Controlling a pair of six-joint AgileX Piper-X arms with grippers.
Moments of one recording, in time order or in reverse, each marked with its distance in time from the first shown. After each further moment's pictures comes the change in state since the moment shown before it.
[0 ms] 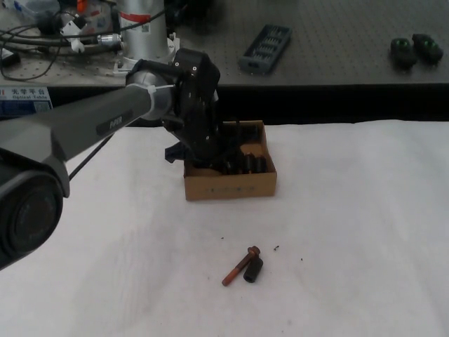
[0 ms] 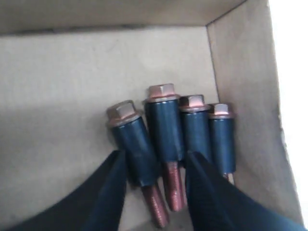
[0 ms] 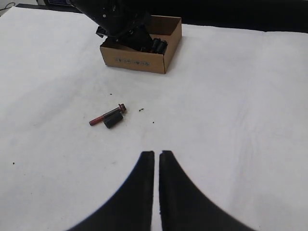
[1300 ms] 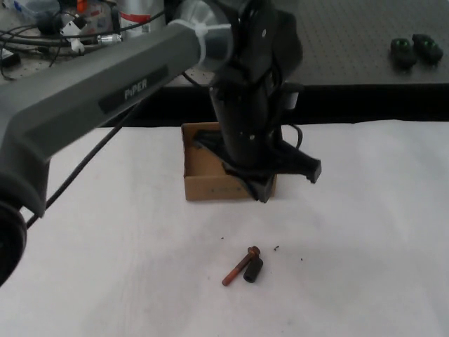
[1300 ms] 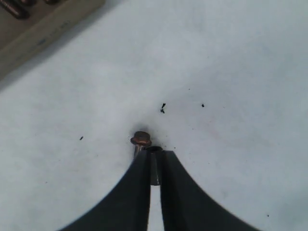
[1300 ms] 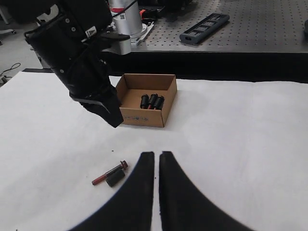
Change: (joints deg) left arm -13.4 -15.9 1.6 32.8 -7.7 18.5; right arm 0.0 0.0 0.0 -10.5 2.5 3.8
